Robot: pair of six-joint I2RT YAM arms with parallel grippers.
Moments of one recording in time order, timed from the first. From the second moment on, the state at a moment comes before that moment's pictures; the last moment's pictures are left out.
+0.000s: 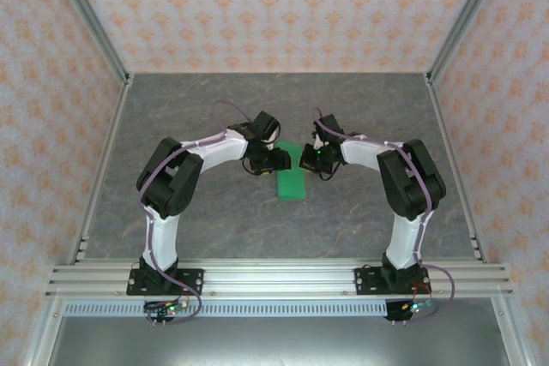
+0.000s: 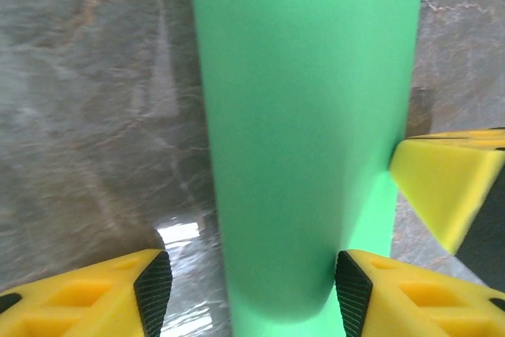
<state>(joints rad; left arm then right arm) -0.54 2.00 1.37 -0.56 0.28 -0.67 0.43 1.89 1.10 -0.34 -0.36 0.67</state>
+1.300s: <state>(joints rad) -0.55 2.03 1.32 -0.45 0.40 -0.67 0.43 1.90 1.12 -0.37 -0.36 0.64</state>
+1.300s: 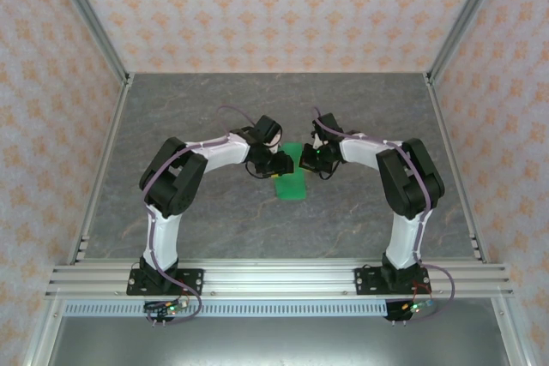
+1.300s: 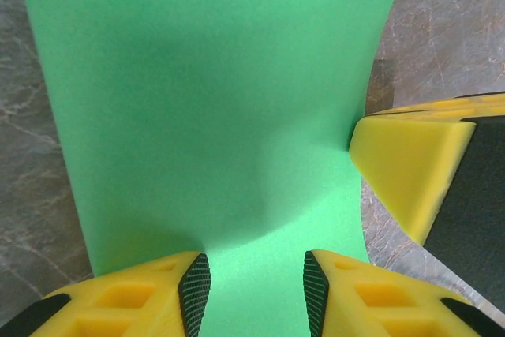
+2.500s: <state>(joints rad) -0.52 2.03 1.26 -0.31 0.50 -0.68 0.43 1.91 1.14 -0.40 -0.35 0.63</state>
